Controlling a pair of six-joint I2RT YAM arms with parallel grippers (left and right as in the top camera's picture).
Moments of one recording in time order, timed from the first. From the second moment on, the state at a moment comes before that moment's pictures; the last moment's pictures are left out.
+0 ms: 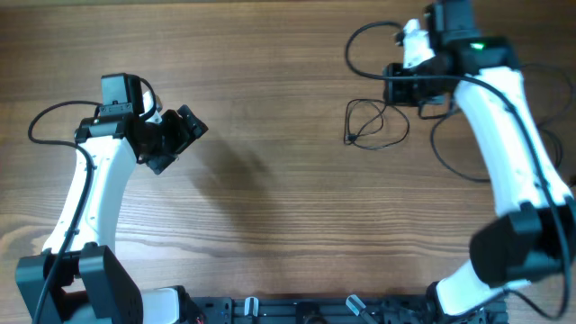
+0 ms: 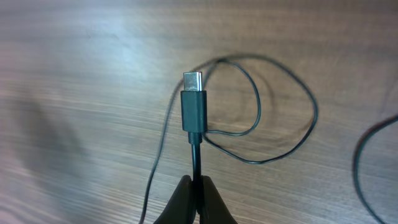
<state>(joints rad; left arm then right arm) 0.12 1.54 1.10 -0.80 0.34 -0.54 0.14 1.80 1.67 -1.12 -0.22 0.13</state>
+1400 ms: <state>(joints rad) 0.12 1.54 1.10 -0.82 0.34 -0.54 0.16 2.13 1.58 -0.99 0.00 0.36</state>
